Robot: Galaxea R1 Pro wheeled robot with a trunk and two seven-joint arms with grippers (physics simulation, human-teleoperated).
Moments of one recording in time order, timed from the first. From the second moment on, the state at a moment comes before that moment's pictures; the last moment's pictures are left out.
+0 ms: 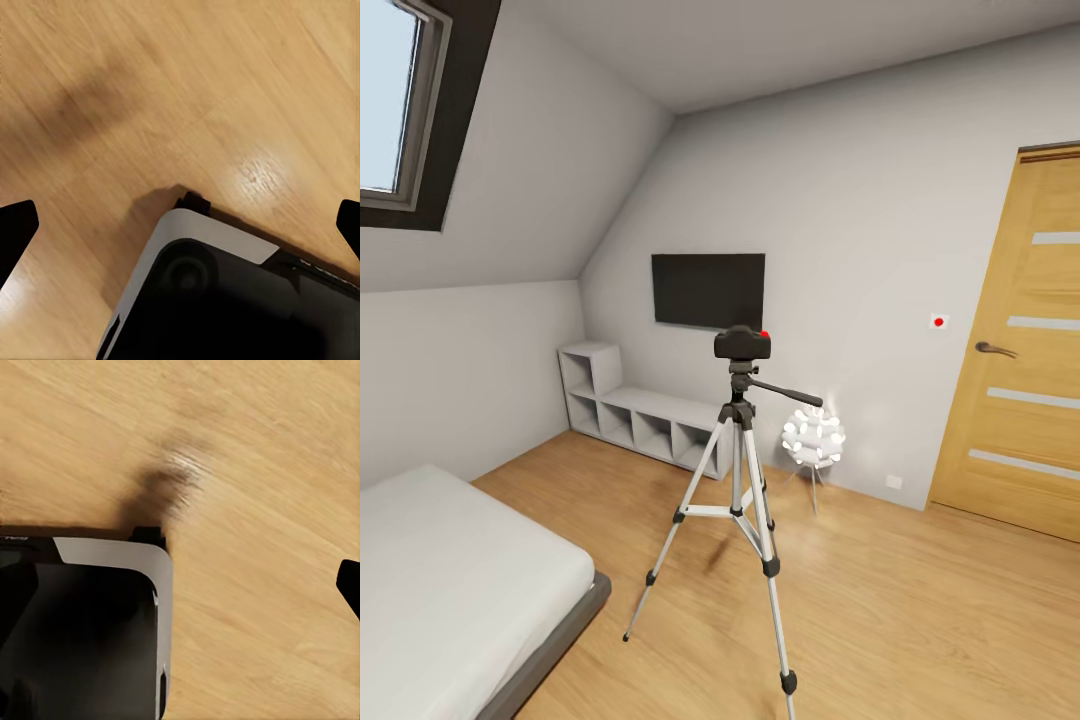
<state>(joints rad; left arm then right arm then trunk) -0.22 0.05 -0.08 -0.02 0.49 -0.05 0.13 -0.27 -0.15 0.16 0.03 -0.11 0.06 0.14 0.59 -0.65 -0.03</state>
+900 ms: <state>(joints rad) -0.22 0.05 -0.08 -0.02 0.49 -0.05 0.13 -0.27 -0.14 0.16 0.03 -0.10 0.06 0.14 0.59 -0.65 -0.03</state>
